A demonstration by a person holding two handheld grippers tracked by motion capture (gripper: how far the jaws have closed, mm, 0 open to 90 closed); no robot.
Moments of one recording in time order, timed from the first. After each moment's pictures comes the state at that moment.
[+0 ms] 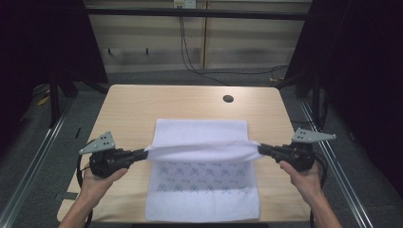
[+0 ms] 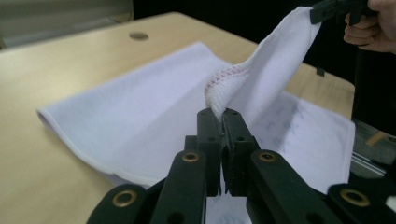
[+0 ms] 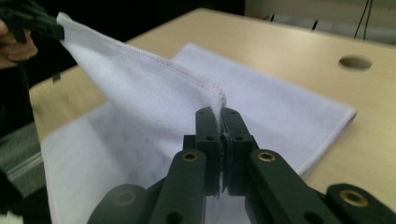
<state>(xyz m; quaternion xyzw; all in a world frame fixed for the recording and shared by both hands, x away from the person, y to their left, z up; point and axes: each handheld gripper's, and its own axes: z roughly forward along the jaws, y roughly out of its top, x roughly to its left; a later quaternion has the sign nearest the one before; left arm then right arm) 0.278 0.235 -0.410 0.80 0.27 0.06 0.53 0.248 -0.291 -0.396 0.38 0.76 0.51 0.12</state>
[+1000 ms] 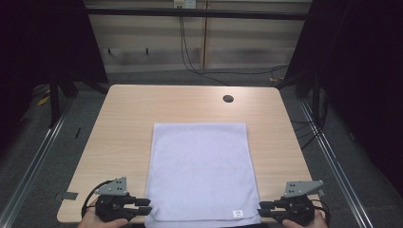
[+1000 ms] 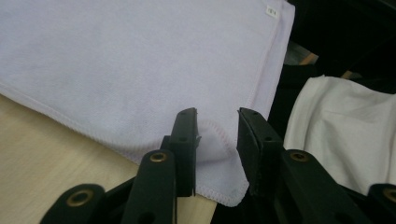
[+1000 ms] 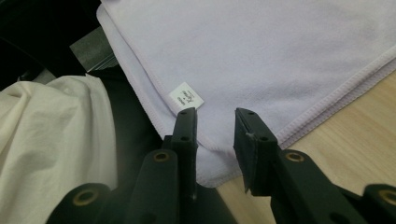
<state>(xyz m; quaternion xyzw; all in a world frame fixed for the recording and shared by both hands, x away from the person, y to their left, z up) 0.214 0.238 -0.470 0.86 0.22 -0.06 0.46 0.156 -0.289 -0.465 0.34 0.84 0.42 -0.01</state>
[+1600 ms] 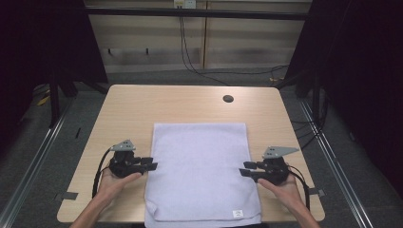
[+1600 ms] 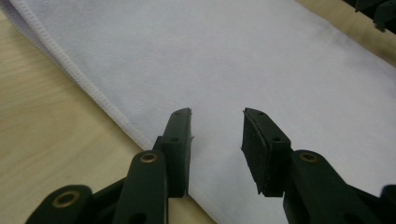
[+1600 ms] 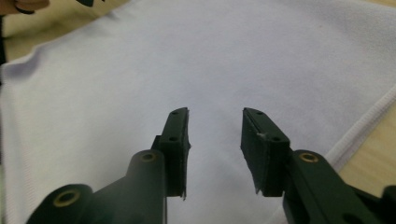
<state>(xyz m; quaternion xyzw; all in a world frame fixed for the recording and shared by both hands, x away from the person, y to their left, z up) 0.330 0.218 -0.481 0.83 0.34 0.00 0.44 0.259 -0.251 -0.463 0.38 0.82 0.43 0.08</state>
